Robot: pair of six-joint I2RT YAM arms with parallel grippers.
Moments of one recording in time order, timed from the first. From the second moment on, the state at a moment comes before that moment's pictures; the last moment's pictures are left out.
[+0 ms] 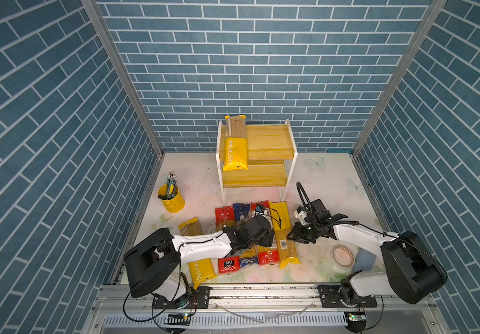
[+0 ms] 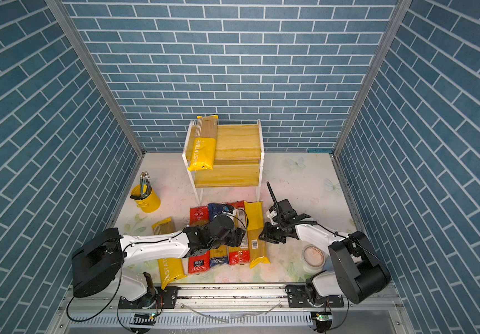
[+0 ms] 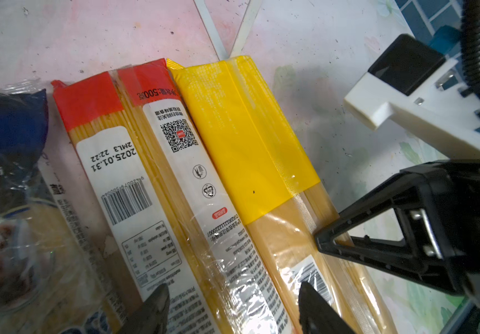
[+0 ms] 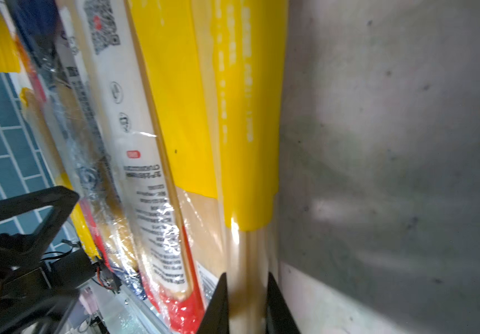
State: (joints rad) left arm -1.05 1.50 0.75 -0.04 -0.19 -0.69; right arm 0.50 1.36 0.59 -0.37 -0.56 0.60
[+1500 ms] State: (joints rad) left arm -0.83 1.19 0.68 0.06 0.13 -1.01; right arm 1.03 1.20 0.97 -0.77 0.20 0.22
